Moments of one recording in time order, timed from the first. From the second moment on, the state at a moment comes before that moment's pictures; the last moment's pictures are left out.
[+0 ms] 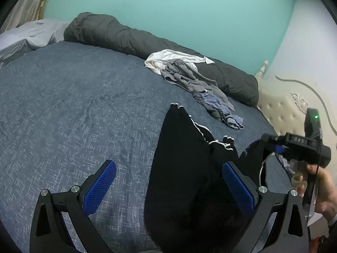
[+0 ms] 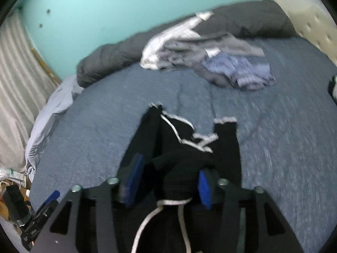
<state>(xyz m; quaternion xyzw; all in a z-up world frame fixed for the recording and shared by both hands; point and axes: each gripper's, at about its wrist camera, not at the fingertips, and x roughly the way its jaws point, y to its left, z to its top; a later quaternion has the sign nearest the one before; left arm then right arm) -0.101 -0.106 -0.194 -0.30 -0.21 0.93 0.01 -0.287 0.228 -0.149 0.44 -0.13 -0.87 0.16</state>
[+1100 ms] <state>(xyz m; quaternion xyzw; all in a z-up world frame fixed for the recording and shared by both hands) -0.105 -0.097 -0.197 -0.31 -0.19 0.93 0.02 -0.269 0.311 -0.187 0.53 -0.15 -0.83 0.07</state>
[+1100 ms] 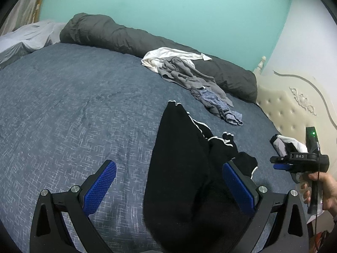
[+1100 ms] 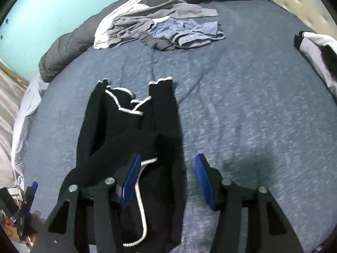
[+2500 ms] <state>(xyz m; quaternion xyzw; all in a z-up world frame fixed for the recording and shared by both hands) -0.101 -0.119 -0.202 -0.30 -0.21 0.93 0.00 -0.256 0.220 -0.209 0.56 -0.12 -0.78 0.24</state>
